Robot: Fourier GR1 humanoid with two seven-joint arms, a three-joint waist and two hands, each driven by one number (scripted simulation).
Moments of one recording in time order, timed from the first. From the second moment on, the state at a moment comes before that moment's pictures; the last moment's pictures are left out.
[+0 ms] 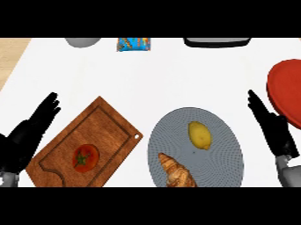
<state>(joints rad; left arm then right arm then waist) 0.01 0.49 -0.17 -1.66 0.26 0.09 0.16 -0.12 -0.43 0.19 -1.35 -0.12 -0.12 0.06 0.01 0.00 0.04</state>
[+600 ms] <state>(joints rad) -0.07 0.38 -0.03 -1.66 0.42 0.08 0.03 -0.23 -0.32 0.20 -1.31 0.05 -0.39 0.18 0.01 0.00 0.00</state>
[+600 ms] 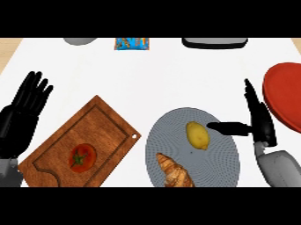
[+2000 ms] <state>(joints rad) -0.13 0.33 0.02 -1.59 0.42 0.03 0.02 -0.78 -0.41 0.37 -1.16 -0.06 0.49 0.99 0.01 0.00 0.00</state>
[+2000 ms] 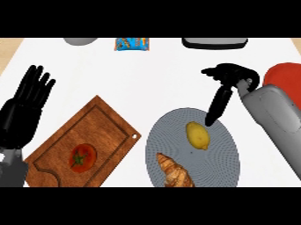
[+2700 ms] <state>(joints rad) -0.11 0.31 0.05 -1.60 0.40 0.02 0.03 -0.58 -0.38 0.41 -1.39 0.02 0.43 1.03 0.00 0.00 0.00</state>
